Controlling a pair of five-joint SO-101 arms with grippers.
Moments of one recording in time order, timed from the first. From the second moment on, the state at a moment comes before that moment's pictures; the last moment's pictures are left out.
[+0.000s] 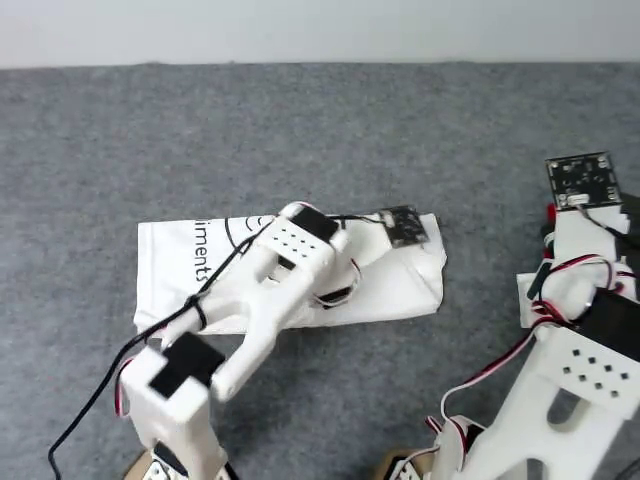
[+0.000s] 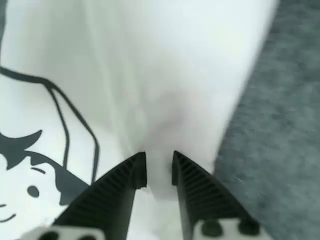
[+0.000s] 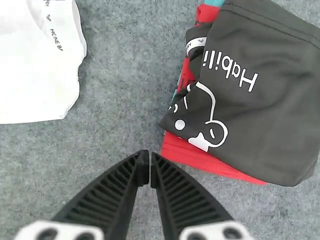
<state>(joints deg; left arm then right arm) 28.9 18.3 9.7 70.1 -27.5 25.2 -43.3 22.4 88.6 29.8</state>
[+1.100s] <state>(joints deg) -4.7 2.2 1.7 89.2 -13.3 25.2 -43.3 22.4 88.6 29.8</state>
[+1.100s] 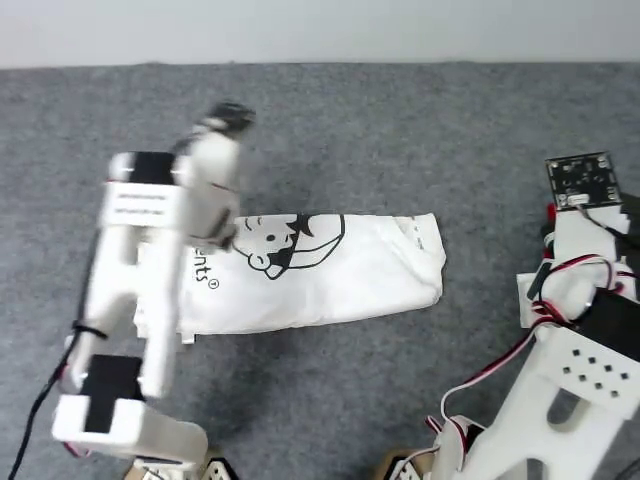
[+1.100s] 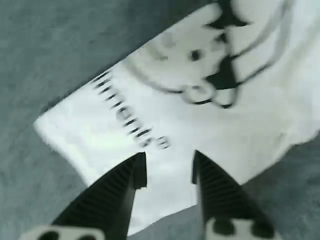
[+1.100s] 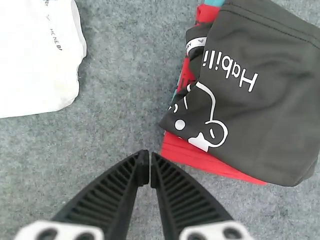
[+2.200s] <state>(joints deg) -20.3 32.7 -2.9 80.0 -10.2 25.2 -43.3 22.4 88.6 29.8</state>
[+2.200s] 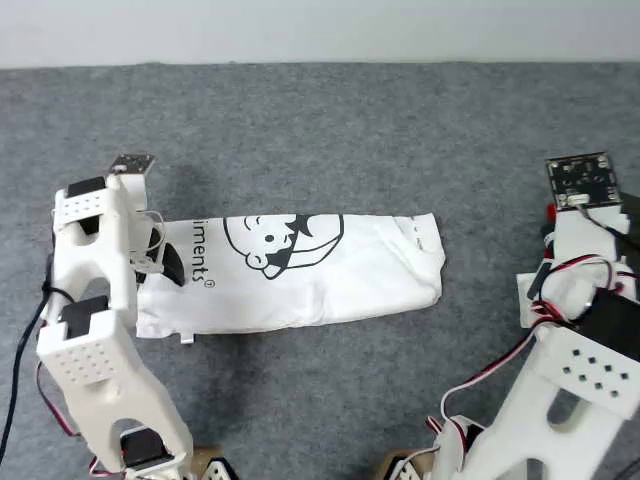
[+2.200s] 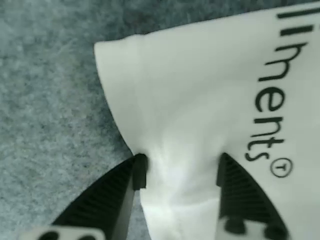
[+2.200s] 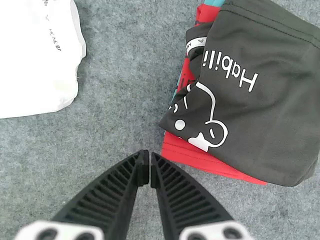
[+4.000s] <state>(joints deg) 27.5 13.8 -19.8 94.4 -4.4 25.2 -43.3 22.4 88.6 29.8</state>
